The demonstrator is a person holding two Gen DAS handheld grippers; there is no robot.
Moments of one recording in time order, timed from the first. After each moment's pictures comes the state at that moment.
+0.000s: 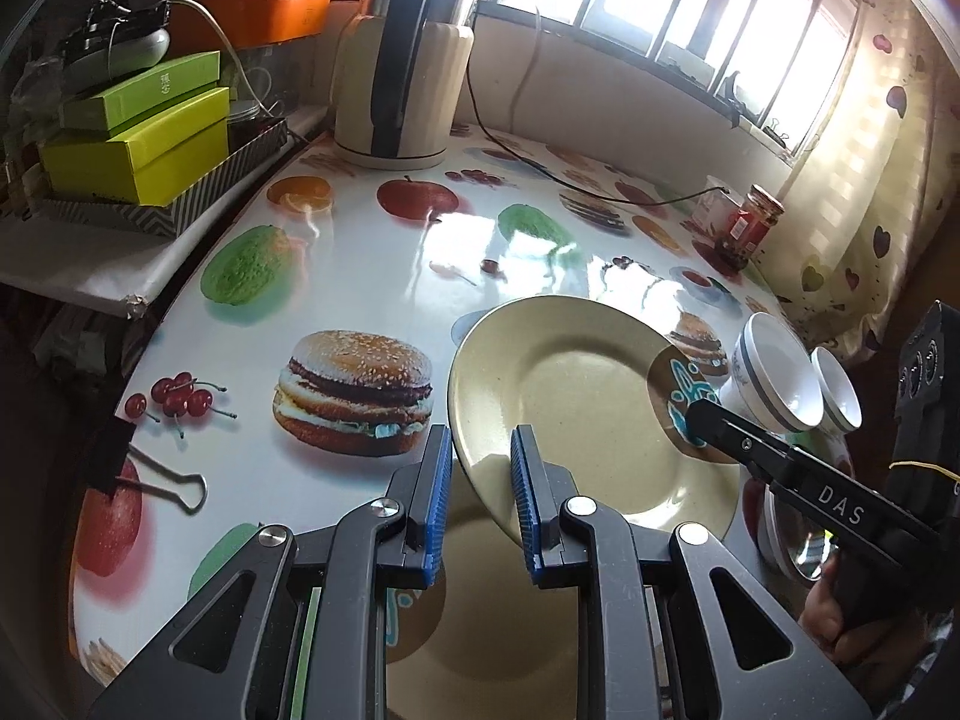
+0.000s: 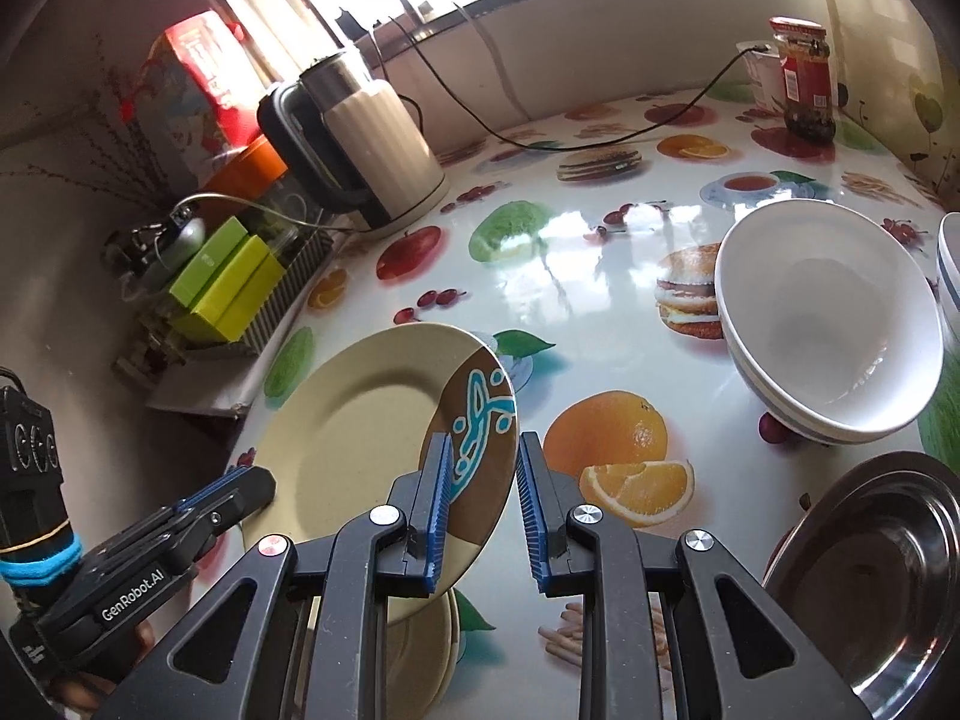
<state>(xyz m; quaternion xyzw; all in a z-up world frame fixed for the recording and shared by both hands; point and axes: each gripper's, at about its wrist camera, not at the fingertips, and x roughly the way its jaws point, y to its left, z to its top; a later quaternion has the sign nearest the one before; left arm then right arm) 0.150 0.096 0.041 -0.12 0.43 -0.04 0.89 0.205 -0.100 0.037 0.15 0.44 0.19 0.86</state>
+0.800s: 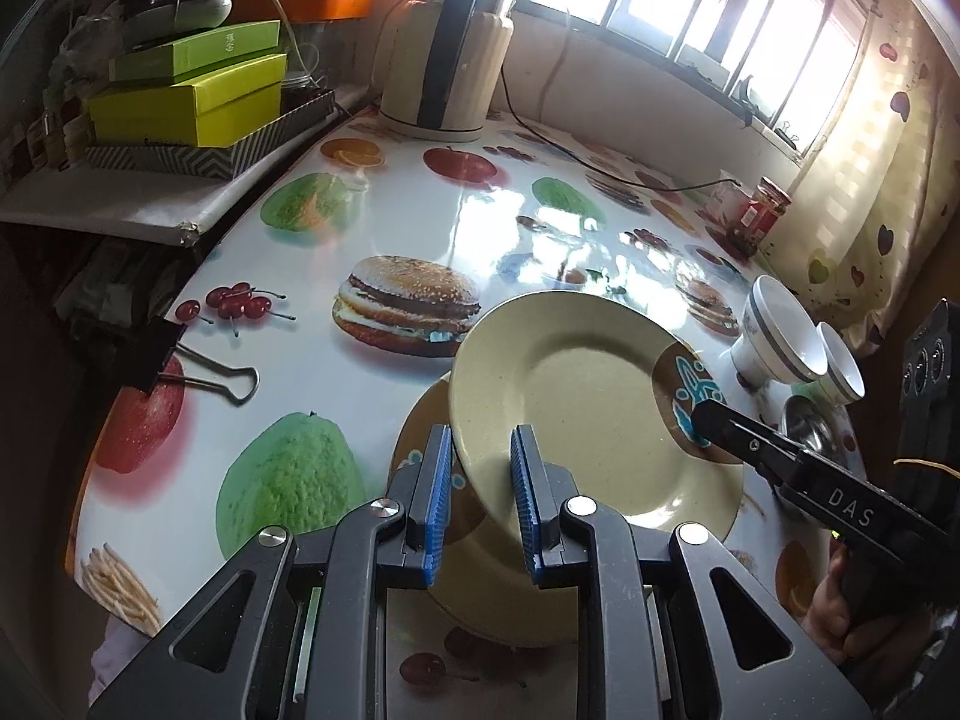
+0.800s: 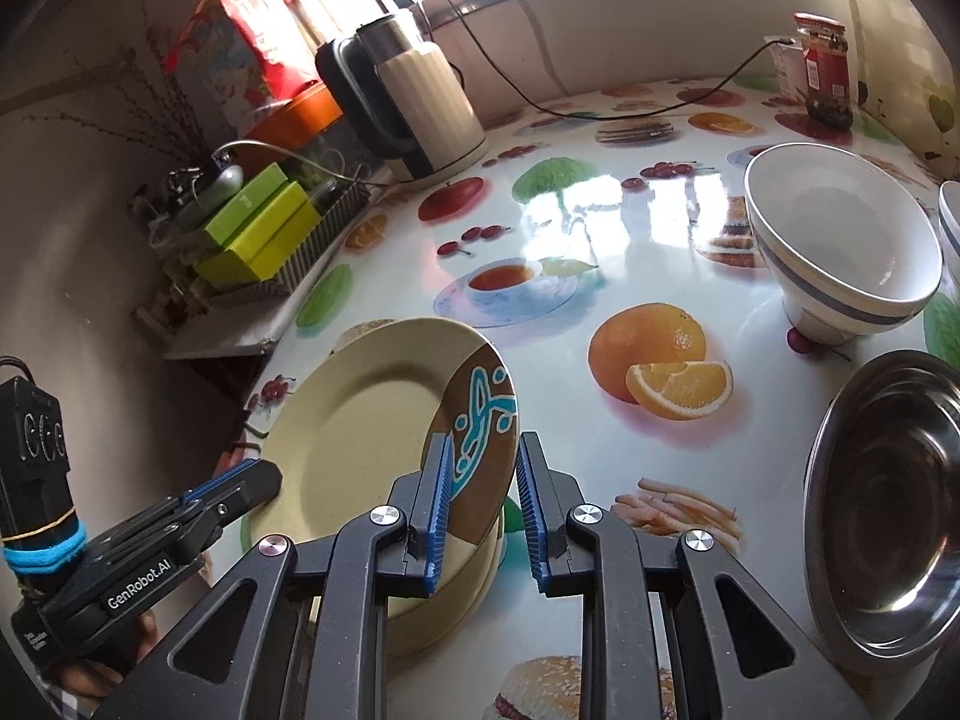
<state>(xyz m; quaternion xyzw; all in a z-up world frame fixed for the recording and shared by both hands) 0.094 0.112 0.023 -0.14 0.43 -0.01 0.89 0.157 -0.081 0.027 0.13 0.45 0.22 0.86</state>
